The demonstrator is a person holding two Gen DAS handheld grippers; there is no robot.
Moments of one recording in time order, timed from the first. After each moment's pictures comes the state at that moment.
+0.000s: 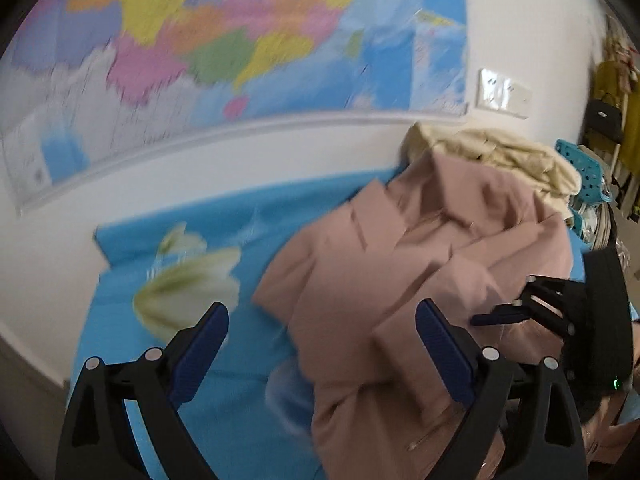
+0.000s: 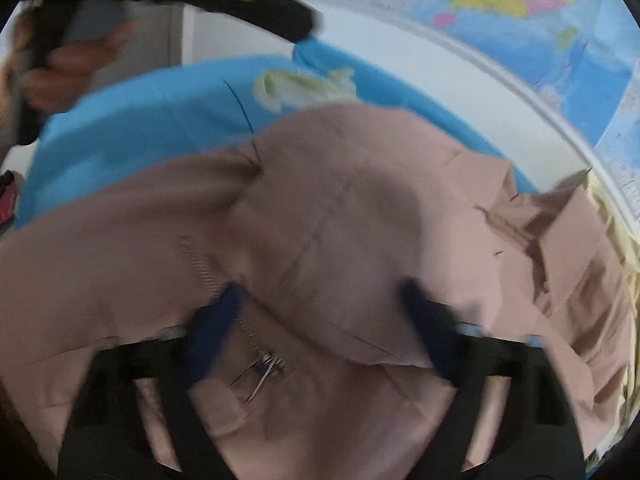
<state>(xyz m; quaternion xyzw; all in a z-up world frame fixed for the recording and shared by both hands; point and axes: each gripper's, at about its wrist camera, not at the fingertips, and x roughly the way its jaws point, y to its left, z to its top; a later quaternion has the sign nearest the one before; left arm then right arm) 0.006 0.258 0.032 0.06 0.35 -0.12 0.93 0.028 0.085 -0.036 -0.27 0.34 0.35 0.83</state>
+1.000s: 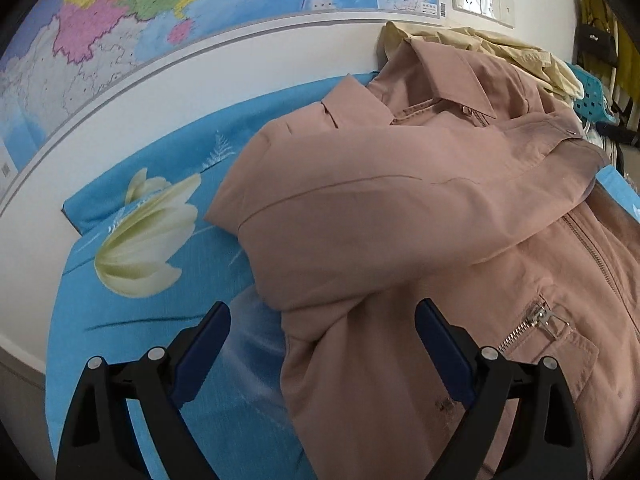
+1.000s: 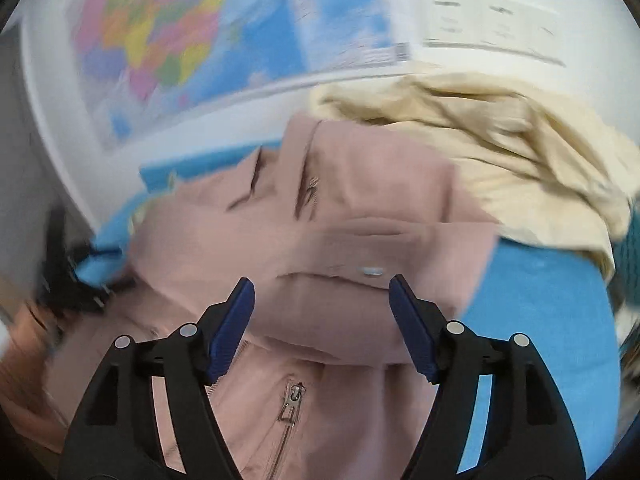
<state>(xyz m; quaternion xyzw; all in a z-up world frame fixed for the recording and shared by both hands) 0.002 0.232 -0.050 0.14 0.42 -0.14 0.89 0.045 -0.144 0.003 0.02 0.35 0.18 0.92</state>
